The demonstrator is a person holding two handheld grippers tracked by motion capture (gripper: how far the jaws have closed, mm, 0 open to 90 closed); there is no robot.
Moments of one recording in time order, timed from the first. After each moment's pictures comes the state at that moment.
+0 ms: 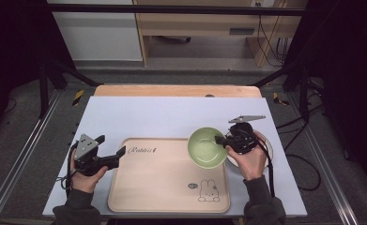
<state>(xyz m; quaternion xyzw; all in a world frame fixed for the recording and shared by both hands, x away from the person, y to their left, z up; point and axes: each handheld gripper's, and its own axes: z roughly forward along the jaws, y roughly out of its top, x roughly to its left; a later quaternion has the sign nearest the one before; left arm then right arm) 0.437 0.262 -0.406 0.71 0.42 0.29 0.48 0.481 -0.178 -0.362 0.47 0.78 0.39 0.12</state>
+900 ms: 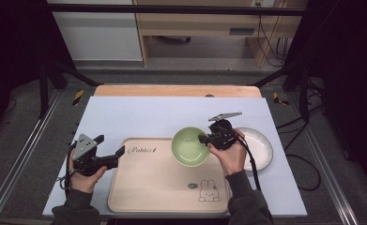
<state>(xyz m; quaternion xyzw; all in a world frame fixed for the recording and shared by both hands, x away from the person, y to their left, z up) 0.435 0.264 -0.404 0.71 0.42 0.29 0.49 0.502 -0.131 -0.377 0.46 0.80 0.38 0.10</state>
